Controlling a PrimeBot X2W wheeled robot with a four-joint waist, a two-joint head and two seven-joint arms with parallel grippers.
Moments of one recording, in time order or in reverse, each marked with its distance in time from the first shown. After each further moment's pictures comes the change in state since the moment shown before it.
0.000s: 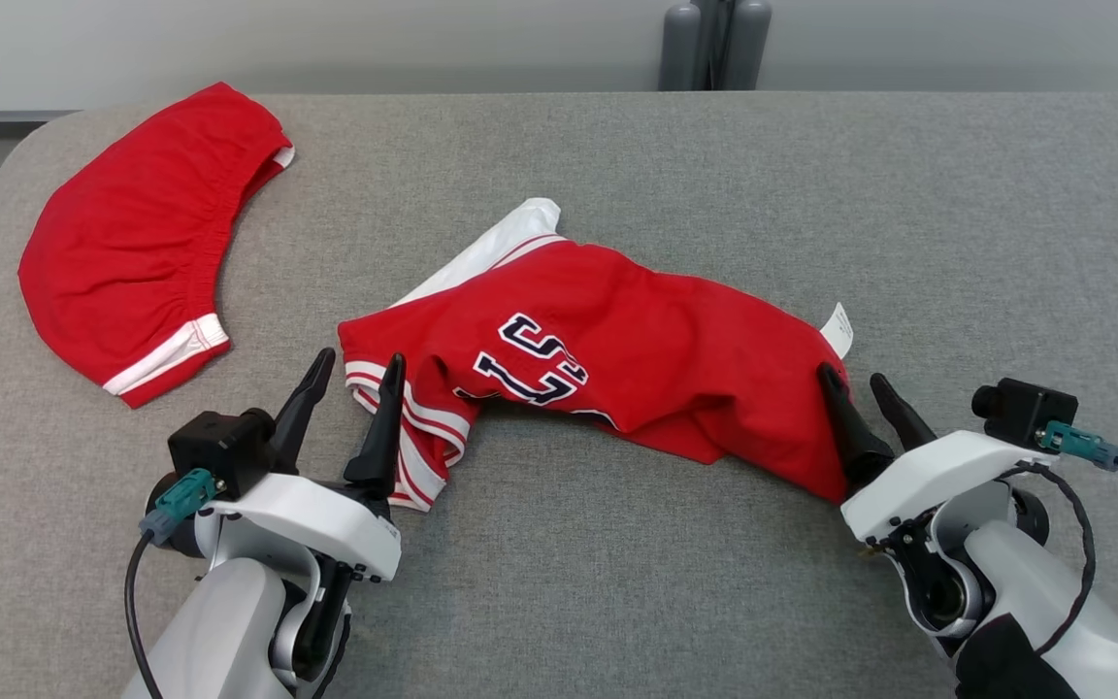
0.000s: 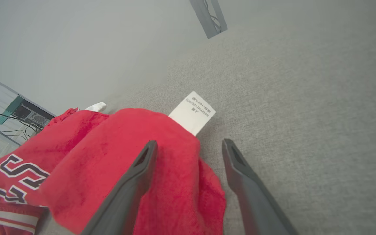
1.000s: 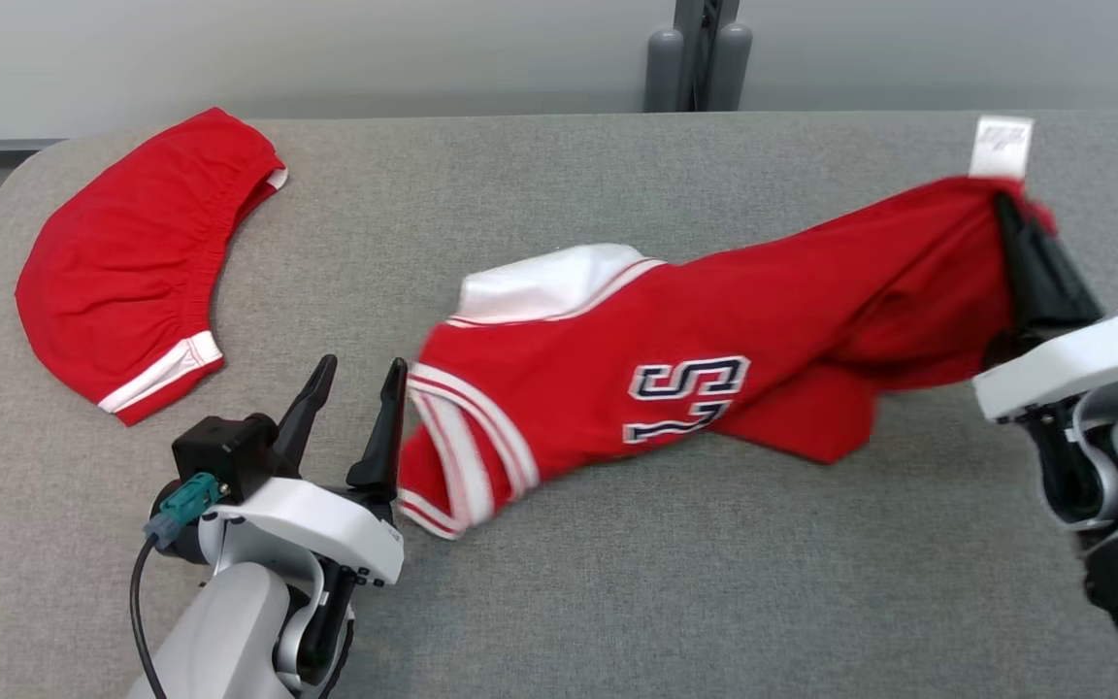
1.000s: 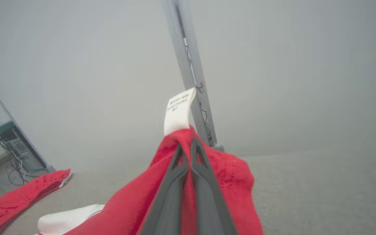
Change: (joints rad) left arm 0.001 -0.003 -0.010 0.011 -0.013 0.010 -0.004; right arm -0.060 -0.133 -0.207 -0.214 -0.217 0.000 -0.005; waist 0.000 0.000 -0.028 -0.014
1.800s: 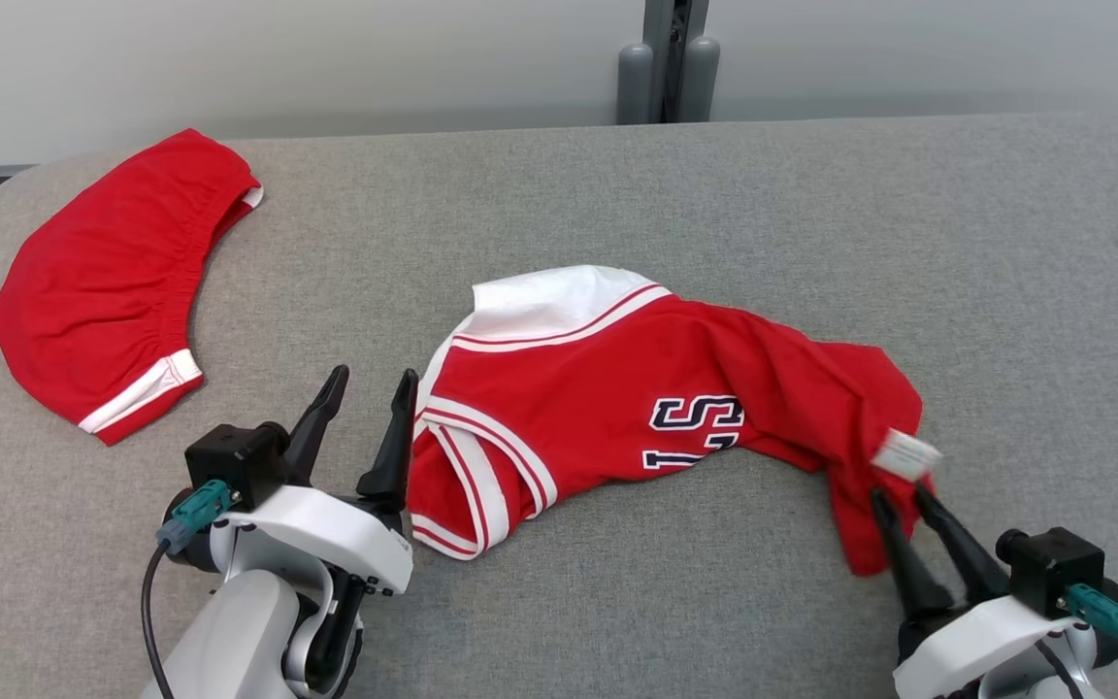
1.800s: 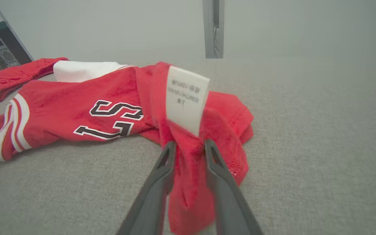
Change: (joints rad) left arm 0.005 -0.007 -0.017 0.014 -0.009 -0.004 -0.005; right arm 0.454 0.095 -0.036 -0.139 -0.364 0.001 0.000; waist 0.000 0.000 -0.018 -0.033
